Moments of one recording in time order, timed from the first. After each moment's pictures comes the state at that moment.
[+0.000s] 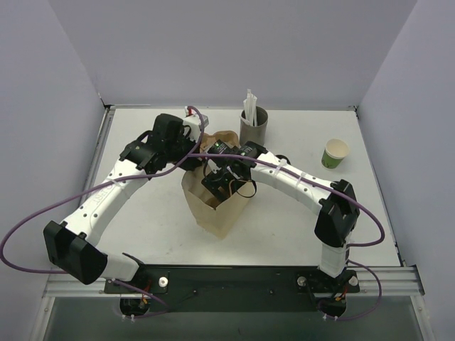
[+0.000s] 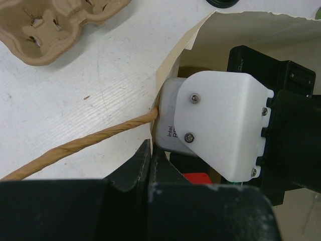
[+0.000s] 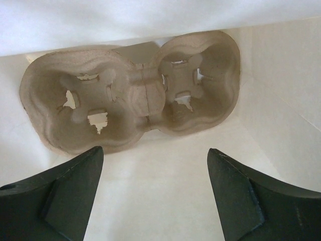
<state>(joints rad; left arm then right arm) -0.52 1.39 1.38 -0.72 0.18 -0.08 0.91 1.84 1.66 -1.02 0.07 0.03</state>
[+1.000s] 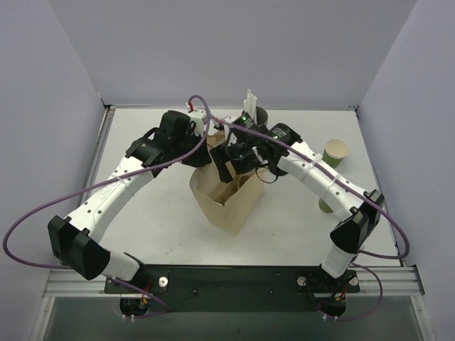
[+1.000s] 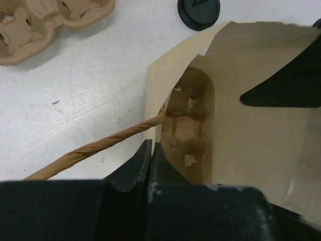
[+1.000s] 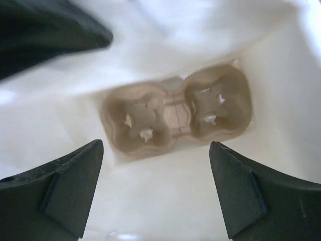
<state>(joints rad) -0.56 1.41 1.44 -0.68 0.17 -0.27 0.82 1.74 1.79 -1.08 -0.02 0.13</state>
